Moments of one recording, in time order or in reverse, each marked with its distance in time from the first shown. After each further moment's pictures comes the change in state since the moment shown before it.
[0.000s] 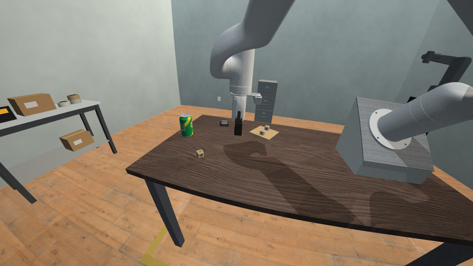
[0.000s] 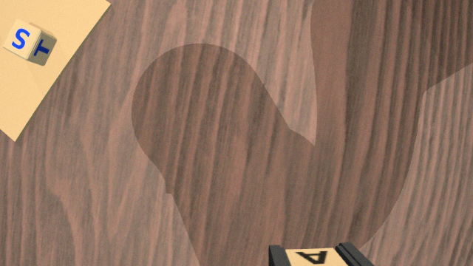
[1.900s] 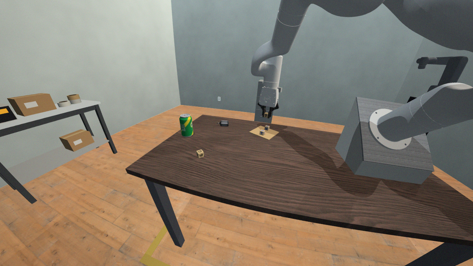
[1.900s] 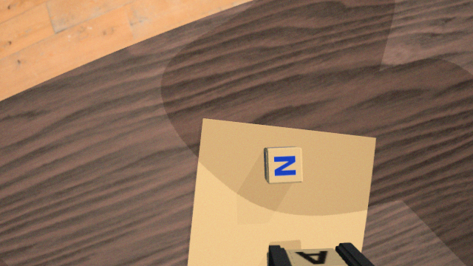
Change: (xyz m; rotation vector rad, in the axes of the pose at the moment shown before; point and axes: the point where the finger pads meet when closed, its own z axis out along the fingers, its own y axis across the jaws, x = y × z) arm 0.160 -0.232 -0.005 -0.003 0.006 -1.046
